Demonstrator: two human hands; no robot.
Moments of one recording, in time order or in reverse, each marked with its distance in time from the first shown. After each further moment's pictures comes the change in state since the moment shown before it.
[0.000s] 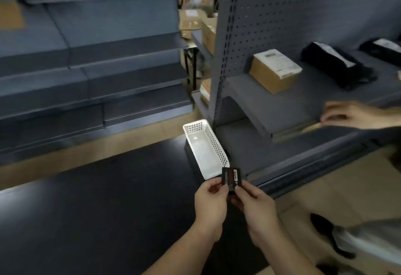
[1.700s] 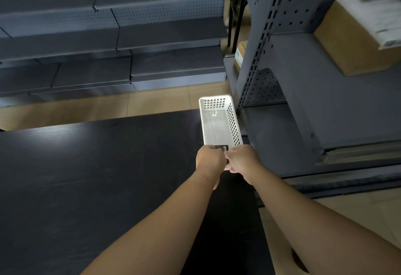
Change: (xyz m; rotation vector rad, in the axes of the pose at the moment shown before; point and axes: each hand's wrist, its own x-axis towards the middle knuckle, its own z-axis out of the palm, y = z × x) left_hand 0.178 -0.005 0.045 0.290 0.208 -0.213; right_hand 0.218 0.005 0.084 -0.919 -0.342 0.020
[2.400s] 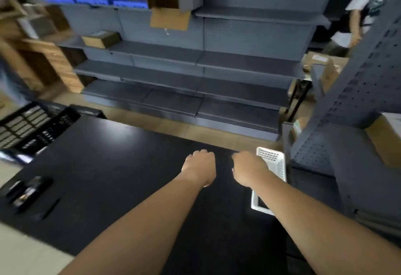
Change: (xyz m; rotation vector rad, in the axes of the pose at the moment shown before) left_hand -0.131 0.018 -0.204 1.104 0.385 0.388; right_hand -0.162 -0.148 0.034 -1.191 0.059 -0.885
